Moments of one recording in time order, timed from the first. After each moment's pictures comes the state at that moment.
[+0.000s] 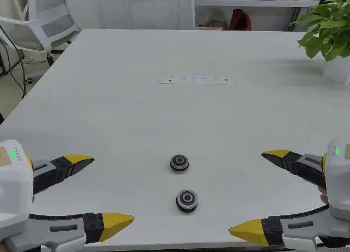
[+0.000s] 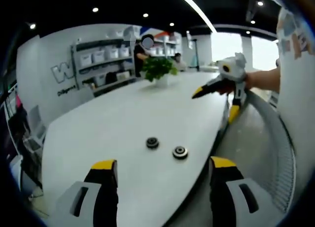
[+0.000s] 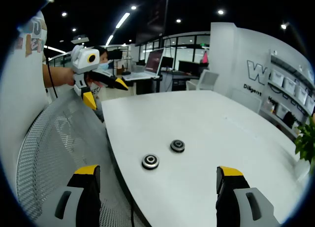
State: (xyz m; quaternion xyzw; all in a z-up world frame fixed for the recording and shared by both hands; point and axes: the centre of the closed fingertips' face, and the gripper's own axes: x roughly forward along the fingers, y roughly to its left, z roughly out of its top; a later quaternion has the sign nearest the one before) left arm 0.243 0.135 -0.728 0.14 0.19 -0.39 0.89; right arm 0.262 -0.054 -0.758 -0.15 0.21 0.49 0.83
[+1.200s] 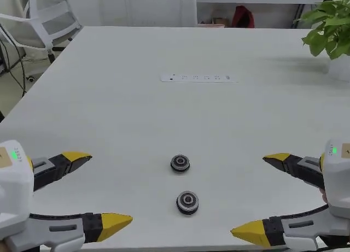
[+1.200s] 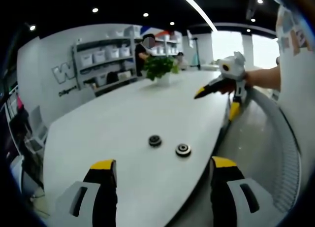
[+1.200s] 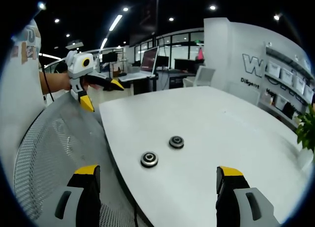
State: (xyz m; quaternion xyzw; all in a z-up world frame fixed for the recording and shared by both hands) left arm 0.250 0.141 -0.732 0.14 0.20 -0.38 0.89; right arm 0.267 -0.057 -0.765 -0.15 0.22 0.49 0.83
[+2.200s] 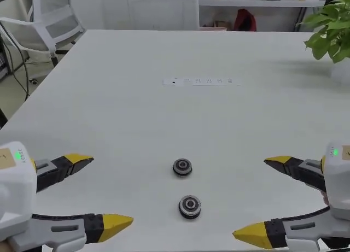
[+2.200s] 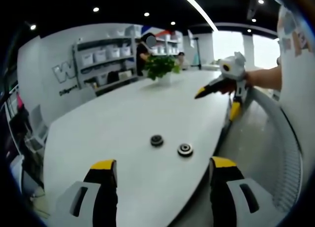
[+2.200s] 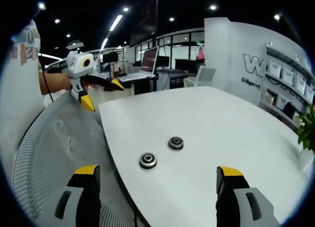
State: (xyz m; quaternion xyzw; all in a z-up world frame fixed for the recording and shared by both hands) left arm 0.255 0.144 -0.731 0.14 0.20 -0.38 0.89; right arm 0.272 -0.054 -0.765 -0.14 0.22 0.49 0.83
